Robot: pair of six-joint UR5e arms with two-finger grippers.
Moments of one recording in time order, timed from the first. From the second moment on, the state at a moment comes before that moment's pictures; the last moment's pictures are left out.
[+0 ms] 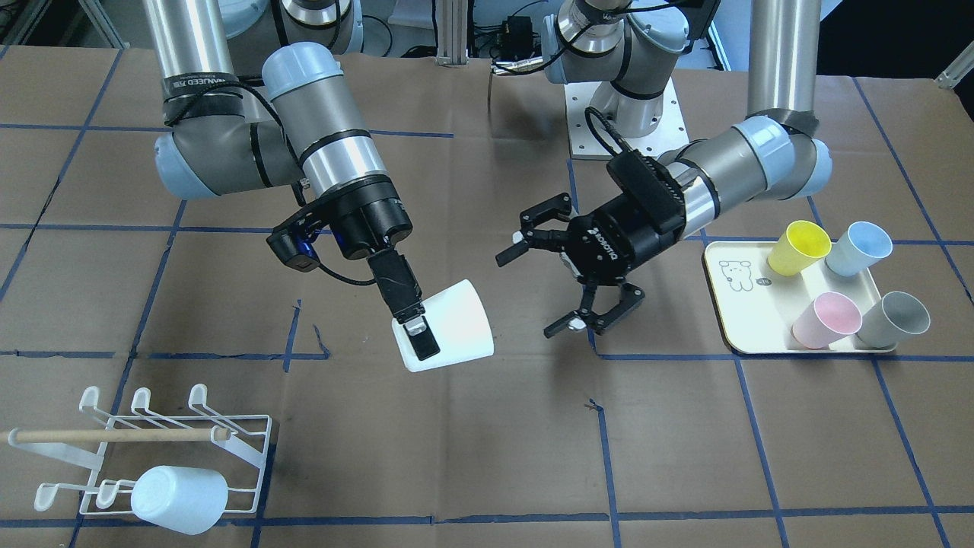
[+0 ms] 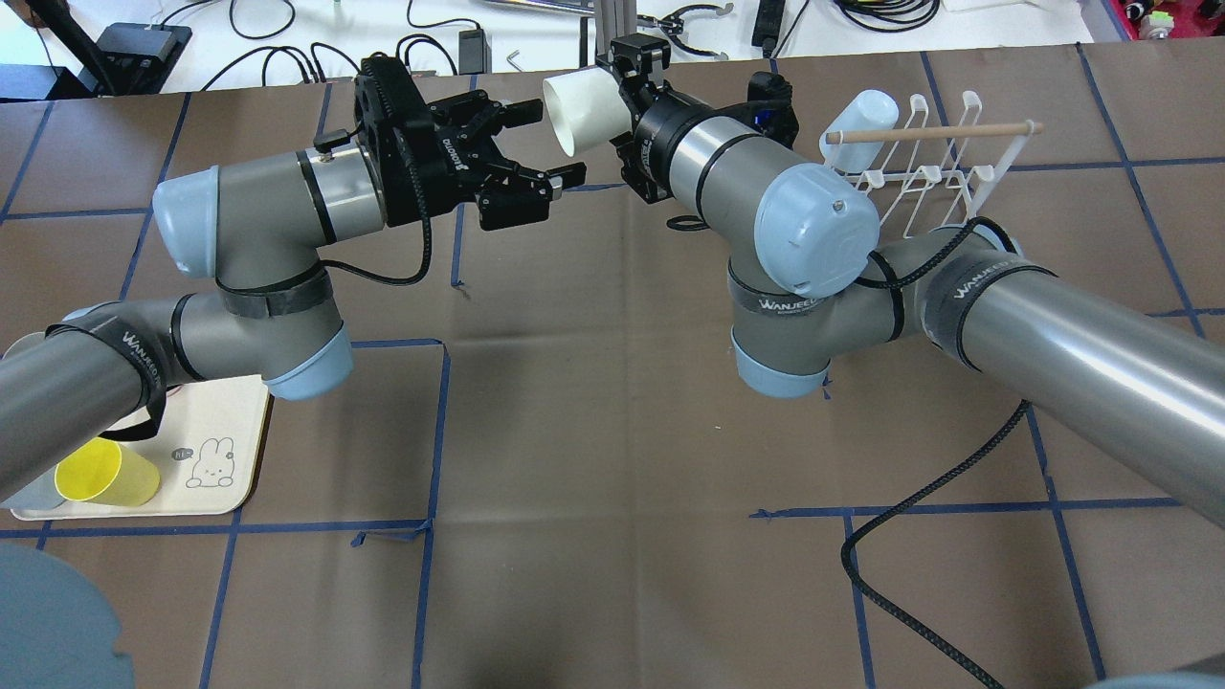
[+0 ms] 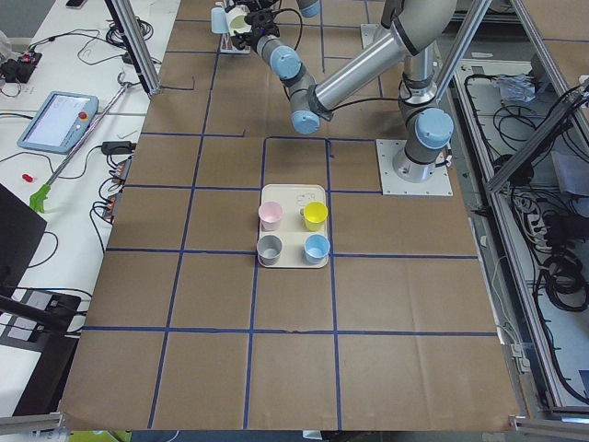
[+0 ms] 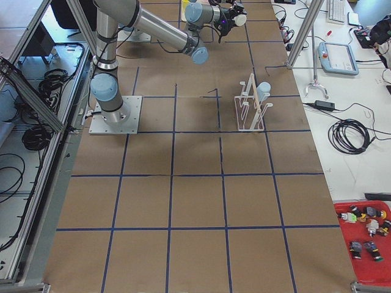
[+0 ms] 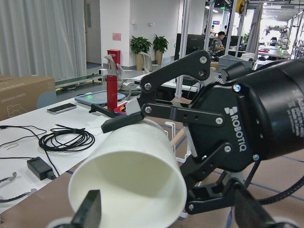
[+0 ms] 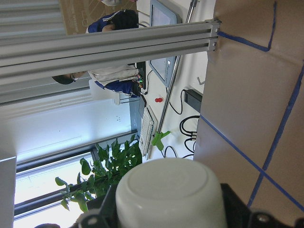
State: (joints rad) left arm -1.41 -1.89 -2.02 0.17 0.42 0.49; right arm 1.78 -1.22 1.90 -3.44 -1.31 1.65
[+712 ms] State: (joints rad) left arm -1.34 -1.84 -1.88 -0.13 0.74 0.50; right arm 1.55 -1.23 1.90 -3.44 -1.27 1.16
